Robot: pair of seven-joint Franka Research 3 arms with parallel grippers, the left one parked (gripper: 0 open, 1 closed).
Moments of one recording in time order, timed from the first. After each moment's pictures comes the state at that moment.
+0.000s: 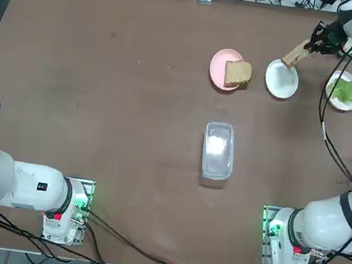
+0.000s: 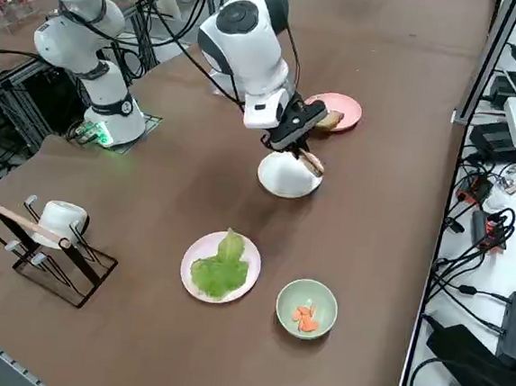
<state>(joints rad) -0.05 0.28 -0.08 -1.99 0.51 2.39 0.19</state>
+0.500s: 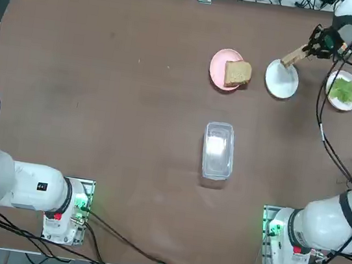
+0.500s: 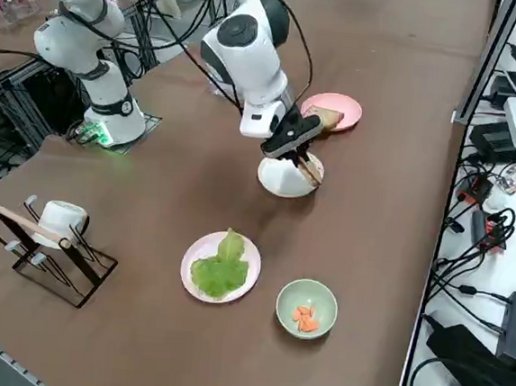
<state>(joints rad) -0.04 0.32 -0.08 -2.02 0.52 2.45 0.25</state>
